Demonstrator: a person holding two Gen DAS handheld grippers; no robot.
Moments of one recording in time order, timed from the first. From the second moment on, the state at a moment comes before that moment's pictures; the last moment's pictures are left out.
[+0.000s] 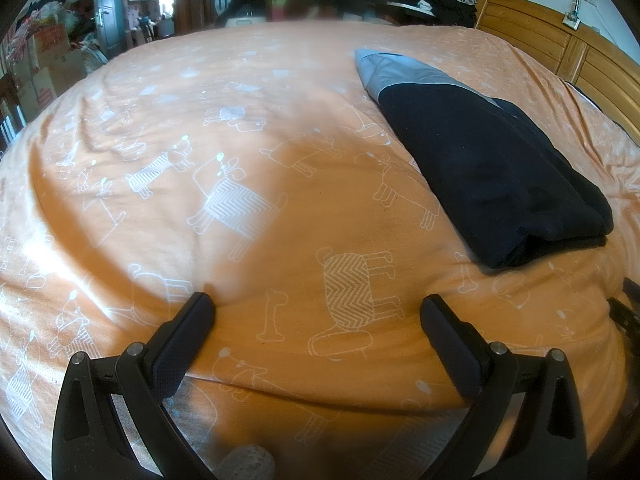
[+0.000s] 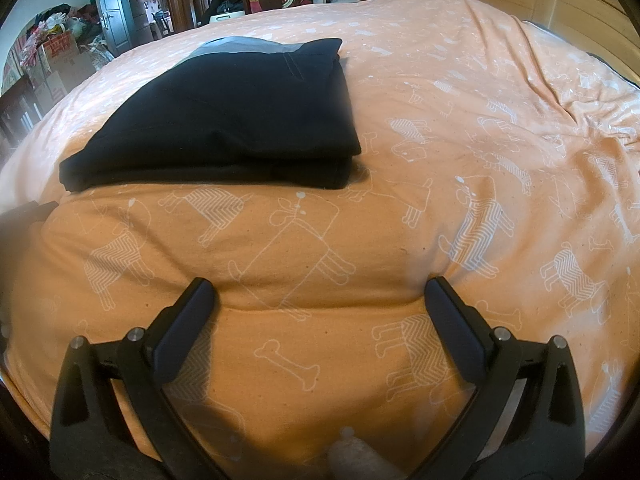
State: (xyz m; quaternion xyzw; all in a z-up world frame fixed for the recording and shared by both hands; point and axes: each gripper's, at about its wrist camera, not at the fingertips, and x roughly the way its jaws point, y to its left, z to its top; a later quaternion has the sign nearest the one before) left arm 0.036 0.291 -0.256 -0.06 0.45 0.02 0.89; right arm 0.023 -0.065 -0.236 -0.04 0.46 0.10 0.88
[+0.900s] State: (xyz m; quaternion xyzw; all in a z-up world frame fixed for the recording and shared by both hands) left arm 0.040 0.285 -0.253 -0.05 0.46 0.03 0.89; right arm 0.026 -0.058 -0.234 -0.04 0.45 0.10 0.88
